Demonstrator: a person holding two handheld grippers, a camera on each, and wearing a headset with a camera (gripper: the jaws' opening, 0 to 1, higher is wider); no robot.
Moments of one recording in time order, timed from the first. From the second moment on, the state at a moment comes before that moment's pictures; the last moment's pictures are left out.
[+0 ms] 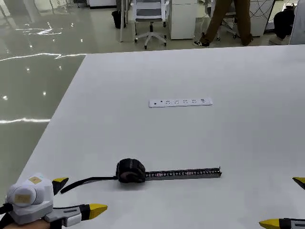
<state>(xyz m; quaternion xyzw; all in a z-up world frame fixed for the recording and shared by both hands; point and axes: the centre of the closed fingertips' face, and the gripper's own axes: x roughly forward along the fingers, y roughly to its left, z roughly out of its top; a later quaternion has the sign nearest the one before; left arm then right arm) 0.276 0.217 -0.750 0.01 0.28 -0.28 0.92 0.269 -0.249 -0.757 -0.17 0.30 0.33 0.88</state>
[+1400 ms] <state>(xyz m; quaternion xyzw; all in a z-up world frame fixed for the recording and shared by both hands) 0.286 0.217 -0.746 0.01 0.27 -0.24 0.93 0.275 -0.253 -0.753 -0.17 0.29 0.35 0.87</state>
